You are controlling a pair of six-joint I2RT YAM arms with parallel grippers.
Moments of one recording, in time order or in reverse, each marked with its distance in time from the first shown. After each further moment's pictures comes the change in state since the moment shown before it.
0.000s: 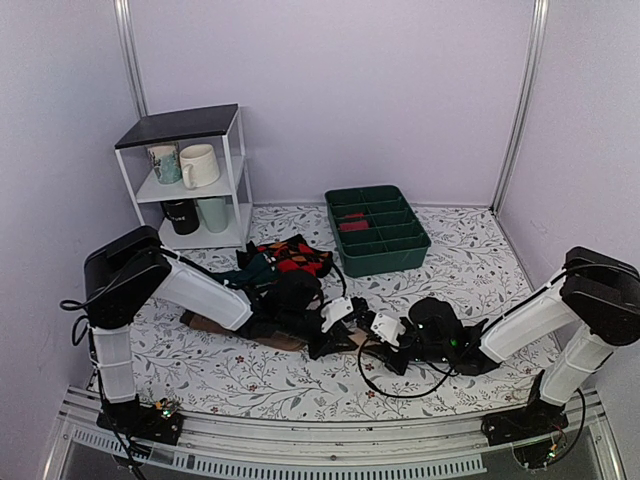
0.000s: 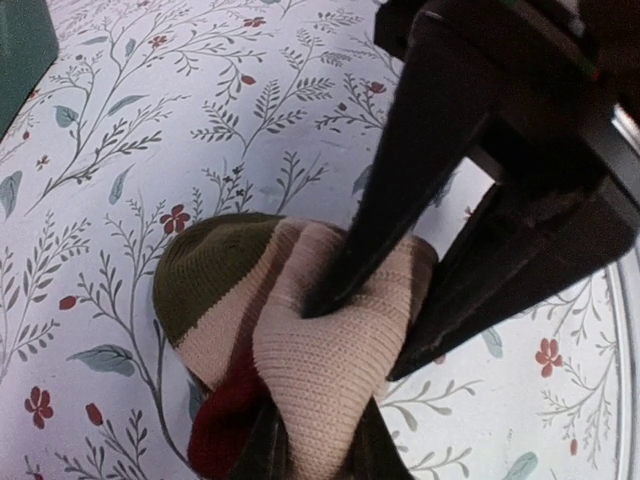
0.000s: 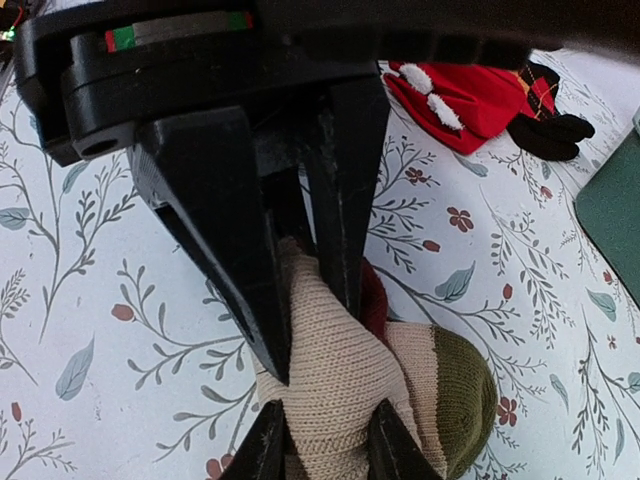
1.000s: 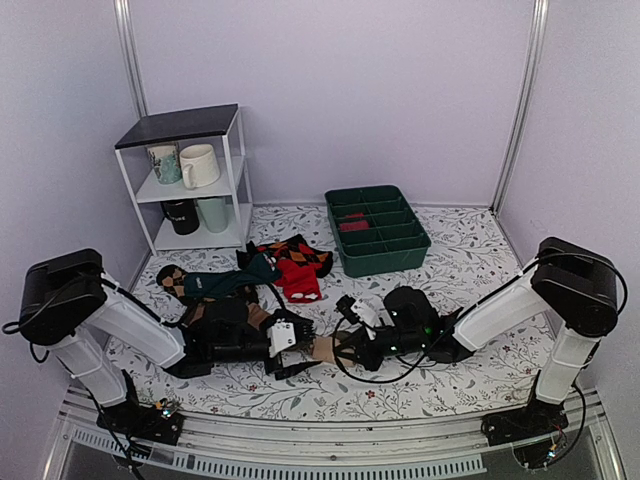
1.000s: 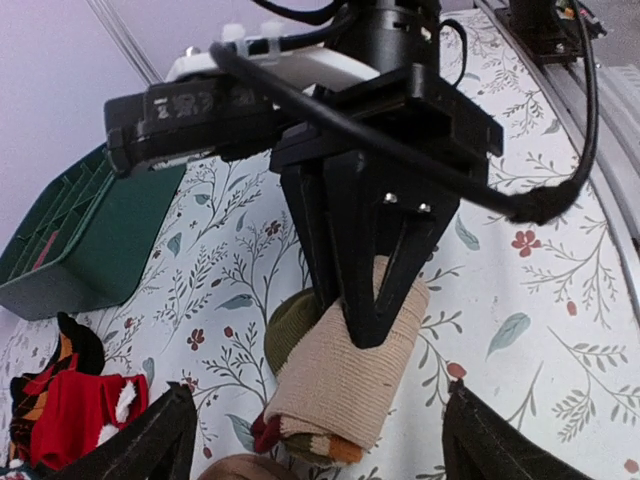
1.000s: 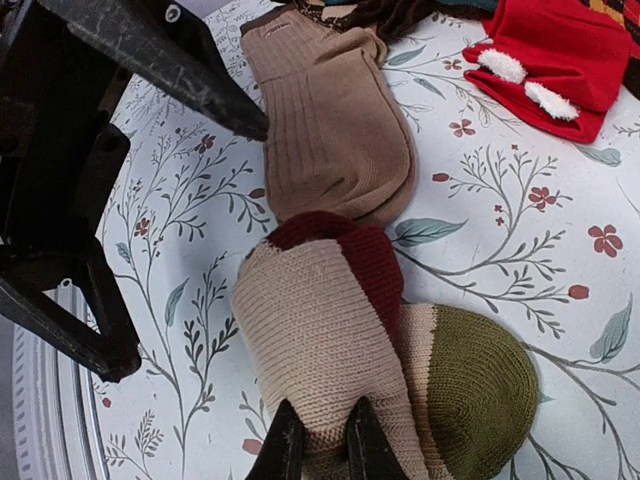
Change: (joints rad) left arm -0.044 -0.363 -0.571 0.574 -0.234 0.274; right arm -0.006 0.158 0.190 -0.062 -0.256 0.417
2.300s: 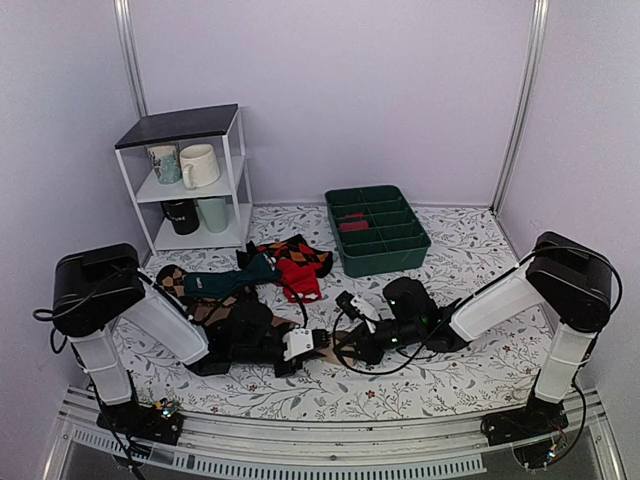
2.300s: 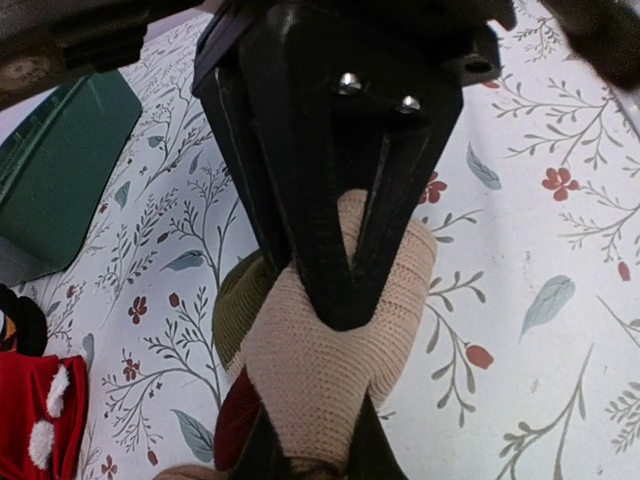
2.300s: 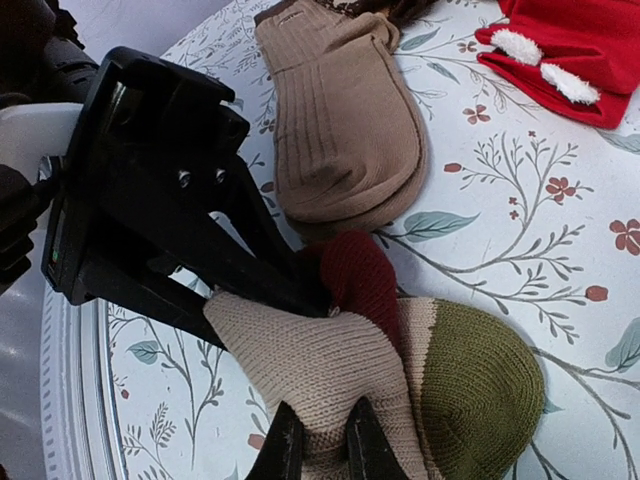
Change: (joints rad) left arm -0.001 0.195 0.096 -0.034 -0.008 0.021; right arm -0.059 0.039 0.054 -0.064 -0.137 0.010
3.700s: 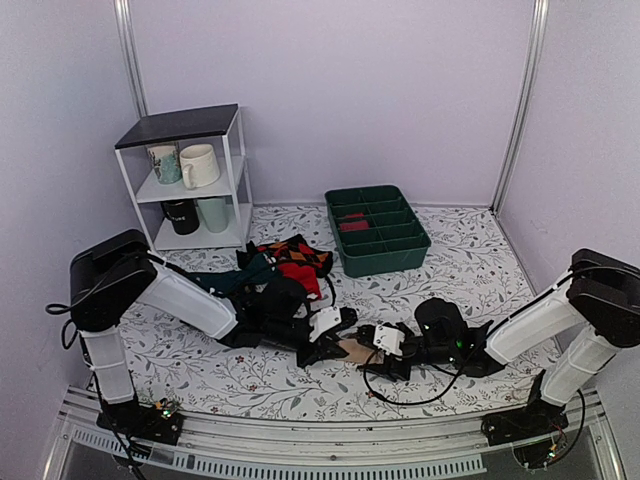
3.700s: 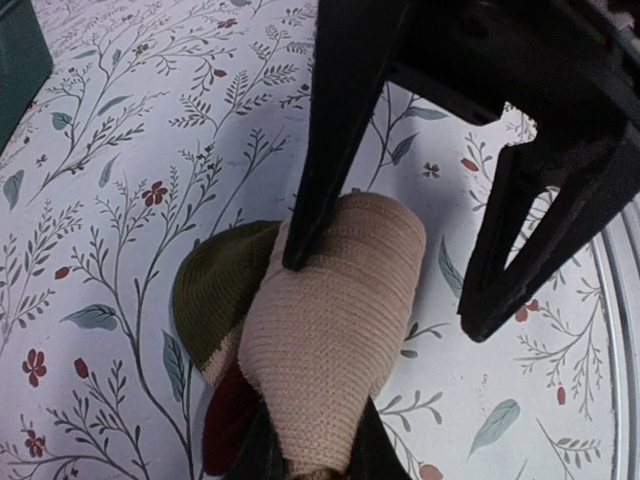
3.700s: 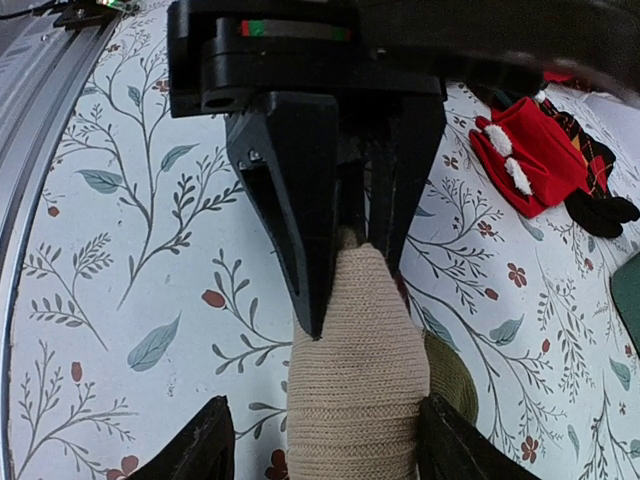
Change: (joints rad) left arm 0.038 0.086 0.337 -0.463 0.232 -0.241; right arm 0.062 -0.242 -0.278 0.158 0.226 -0.590
